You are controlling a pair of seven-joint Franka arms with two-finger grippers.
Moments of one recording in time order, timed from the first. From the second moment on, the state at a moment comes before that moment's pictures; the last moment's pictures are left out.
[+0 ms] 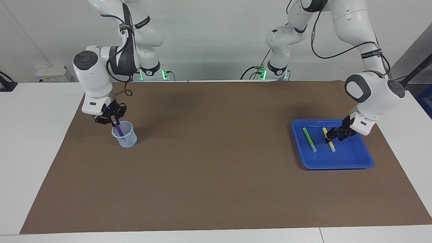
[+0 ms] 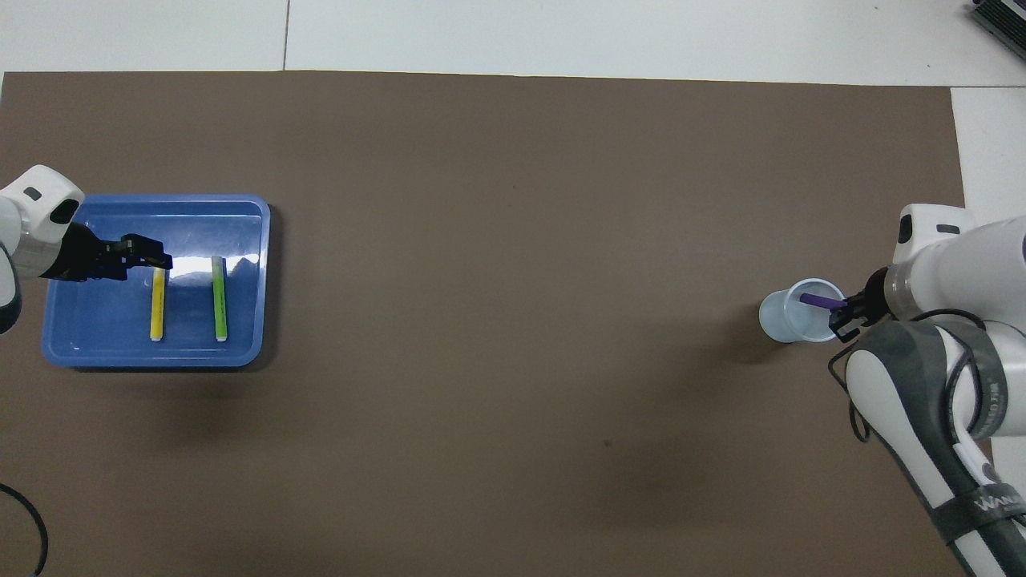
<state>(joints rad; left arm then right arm) 0.29 0.28 -0.12 -1.90 -0.17 2.15 0.13 -0.29 -0.04 0.24 -2.14 -0.13 2.11 -0.61</state>
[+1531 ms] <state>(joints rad) 0.19 0.13 -0.17 -1.69 -0.48 1.87 -0.58 -0.20 0.01 0.26 -1.79 -0.02 1.77 -0.55</state>
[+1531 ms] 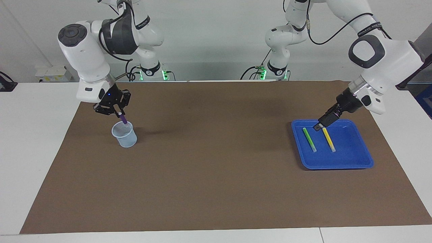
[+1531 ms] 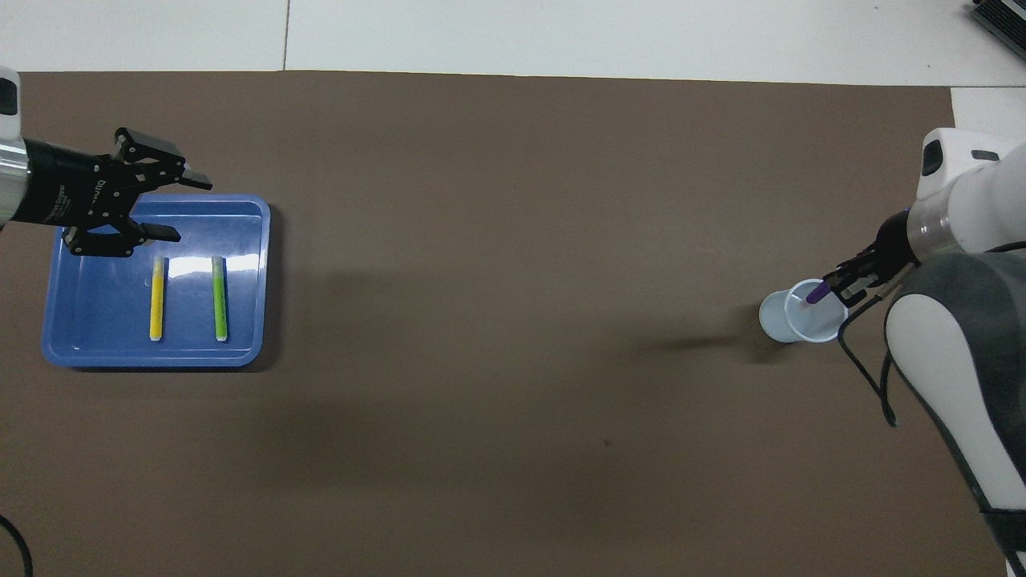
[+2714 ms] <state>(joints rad) 0.17 0.01 -0.17 -1.83 -0.86 1.90 -0.85 -0.01 0.01 0.26 -1.85 0.51 2.02 0.27</state>
